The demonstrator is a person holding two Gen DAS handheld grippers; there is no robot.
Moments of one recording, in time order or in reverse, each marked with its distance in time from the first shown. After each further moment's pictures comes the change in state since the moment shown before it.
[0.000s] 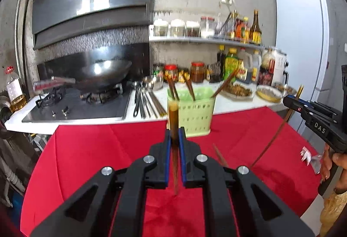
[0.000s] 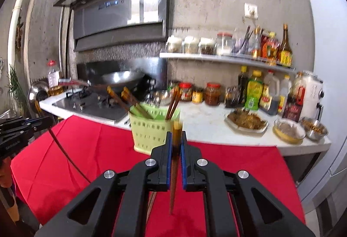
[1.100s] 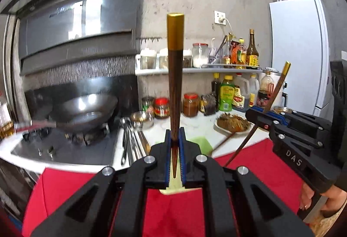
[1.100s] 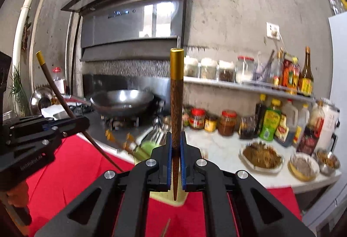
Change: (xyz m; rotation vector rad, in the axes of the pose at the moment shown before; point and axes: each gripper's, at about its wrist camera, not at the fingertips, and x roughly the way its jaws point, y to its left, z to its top) left arm 0.059 -0.019 0.106 0.041 -0.169 -0.039; right arm 0.065 0.022 0.103 -0.055 -0.150 0.057
